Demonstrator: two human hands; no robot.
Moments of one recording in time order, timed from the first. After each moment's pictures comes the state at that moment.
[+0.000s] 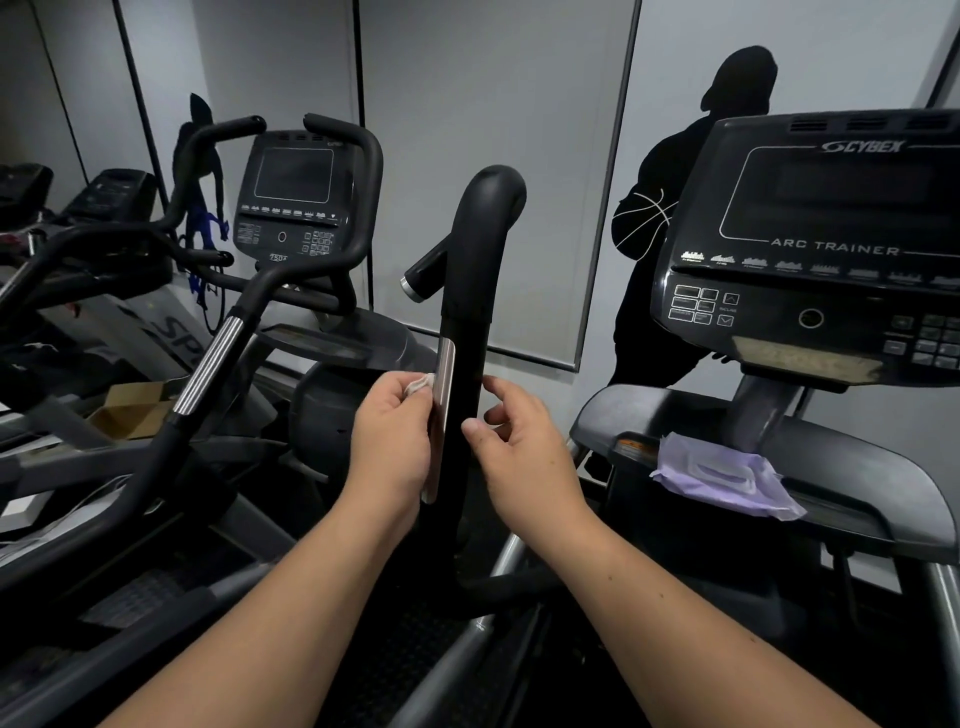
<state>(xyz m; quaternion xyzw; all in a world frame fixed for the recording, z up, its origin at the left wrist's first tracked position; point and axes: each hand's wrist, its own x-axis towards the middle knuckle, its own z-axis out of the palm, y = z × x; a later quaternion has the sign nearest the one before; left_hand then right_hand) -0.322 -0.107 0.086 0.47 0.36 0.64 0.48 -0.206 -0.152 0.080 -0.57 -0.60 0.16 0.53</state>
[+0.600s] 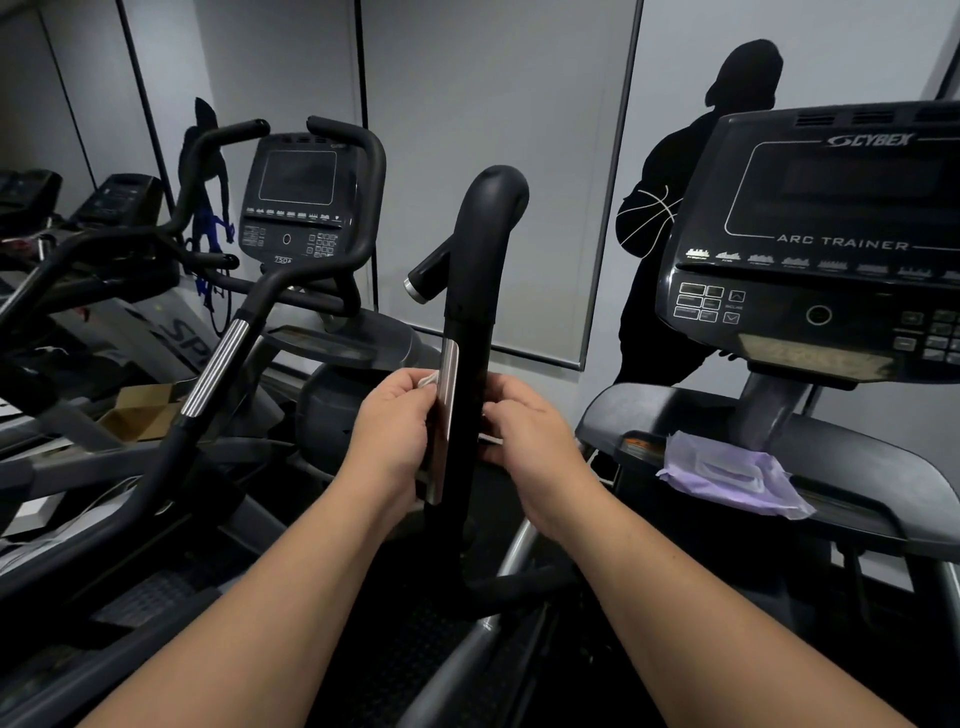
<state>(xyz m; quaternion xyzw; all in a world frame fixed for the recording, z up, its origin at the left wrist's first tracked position) -0.327 -0.100 0.093 0.49 0.38 0.58 0.53 -0.207 -0.143 0.100 -0.45 -0.52 0.44 0.58</state>
